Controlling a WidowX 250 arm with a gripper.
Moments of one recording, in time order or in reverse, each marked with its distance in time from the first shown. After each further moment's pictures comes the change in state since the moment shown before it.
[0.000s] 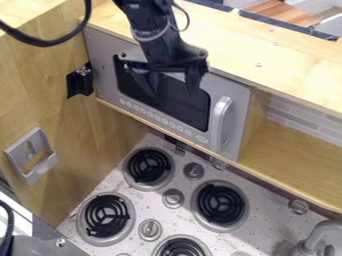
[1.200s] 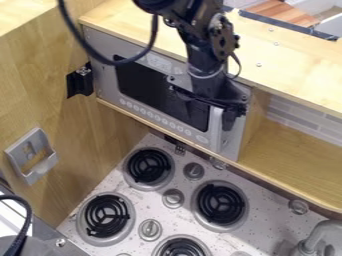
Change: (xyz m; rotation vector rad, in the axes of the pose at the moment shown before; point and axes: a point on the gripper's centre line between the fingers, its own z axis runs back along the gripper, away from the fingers) arm -0.011 -0.047 -0.050 0.054 0.035 -0.223
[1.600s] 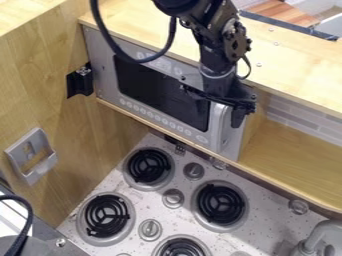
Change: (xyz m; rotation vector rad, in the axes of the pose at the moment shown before) arm 0.015 -0.004 -0.016 0.007 -0.015 0.017
